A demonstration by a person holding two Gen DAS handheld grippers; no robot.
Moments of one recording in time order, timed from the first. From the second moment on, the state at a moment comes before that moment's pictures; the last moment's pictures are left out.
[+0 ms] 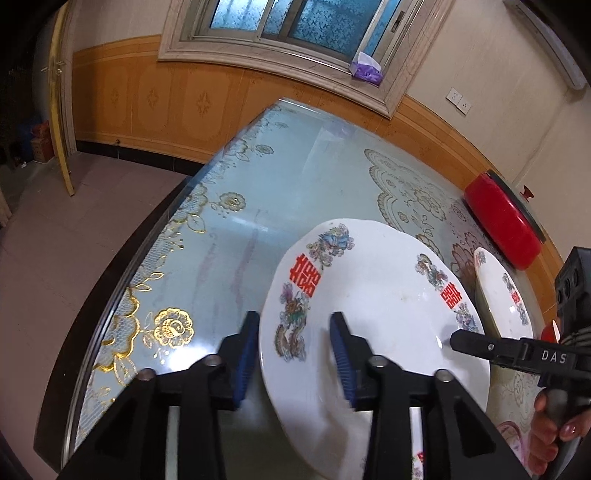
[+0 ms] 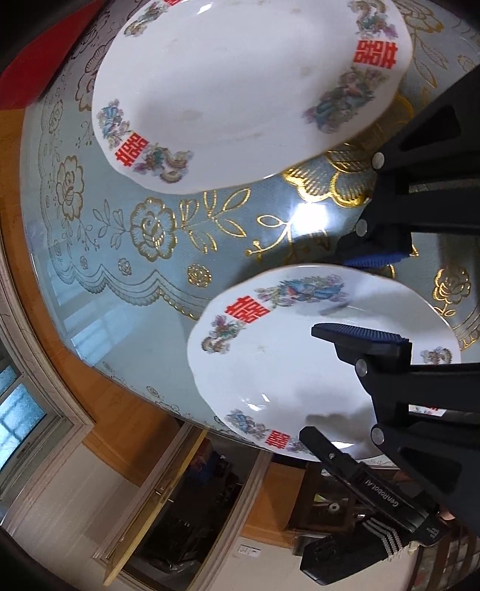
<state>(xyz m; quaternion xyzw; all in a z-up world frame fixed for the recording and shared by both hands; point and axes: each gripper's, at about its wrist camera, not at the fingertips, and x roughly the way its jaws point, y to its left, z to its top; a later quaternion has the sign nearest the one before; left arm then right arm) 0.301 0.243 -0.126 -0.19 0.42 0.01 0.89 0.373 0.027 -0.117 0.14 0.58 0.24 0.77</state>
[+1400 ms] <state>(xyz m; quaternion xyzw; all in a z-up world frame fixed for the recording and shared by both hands) 0.265 0.181 -0.105 -0.13 0.36 -0.05 0.92 0.300 -0.023 -0.072 0.08 0.50 0.25 0.83</state>
